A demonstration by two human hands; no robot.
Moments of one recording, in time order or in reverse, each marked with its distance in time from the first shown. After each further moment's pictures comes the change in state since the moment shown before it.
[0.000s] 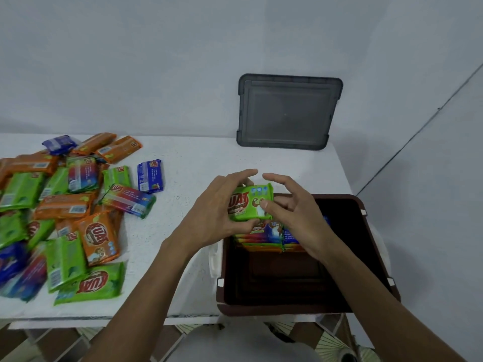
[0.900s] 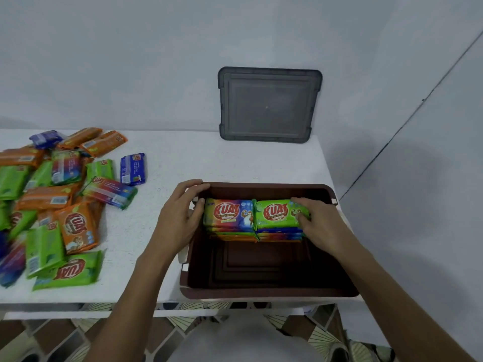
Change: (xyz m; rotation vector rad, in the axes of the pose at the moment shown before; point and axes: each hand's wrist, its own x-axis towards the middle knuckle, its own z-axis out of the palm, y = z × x) left_hand -0.030 -0.021 0.040 0.171 0.293 -0.221; right_hand -0.022 0.057 -0.100 -0.871 0.124 0.109
